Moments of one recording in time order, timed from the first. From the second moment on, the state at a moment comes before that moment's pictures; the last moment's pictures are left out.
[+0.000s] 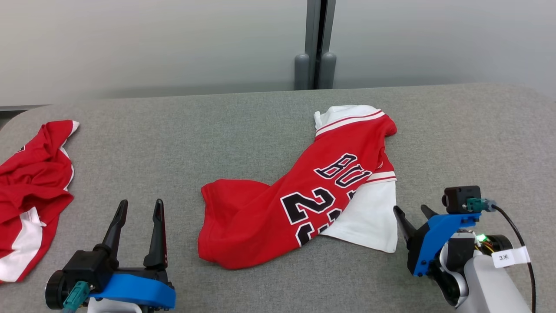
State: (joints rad) left arm -0.05 0.29 -0.27 0.16 -0.43 0.05 -0.26; right arm -0.36 -0.06 -0.01 0.57 0.18 0.13 0.24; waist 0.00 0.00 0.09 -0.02
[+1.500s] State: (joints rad) left arm -0.07 0.28 -0.26 0.17 -0.44 0.05 -0.26; right arm -0.14 -0.05 -0.16 0.20 0.05 0.13 0.36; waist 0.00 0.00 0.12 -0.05
